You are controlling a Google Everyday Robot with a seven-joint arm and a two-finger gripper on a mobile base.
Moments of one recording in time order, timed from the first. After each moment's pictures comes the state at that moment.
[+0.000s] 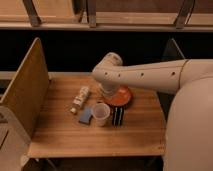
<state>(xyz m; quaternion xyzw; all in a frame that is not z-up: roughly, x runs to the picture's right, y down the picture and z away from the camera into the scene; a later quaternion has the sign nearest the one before) 0.030 0.048 0.755 -0.19 0.13 0.39 0.89</state>
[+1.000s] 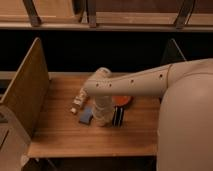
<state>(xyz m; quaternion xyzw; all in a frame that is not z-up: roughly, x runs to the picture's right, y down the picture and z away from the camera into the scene) 0.023 0.159 0.749 -0.32 0.23 0.38 0.84</state>
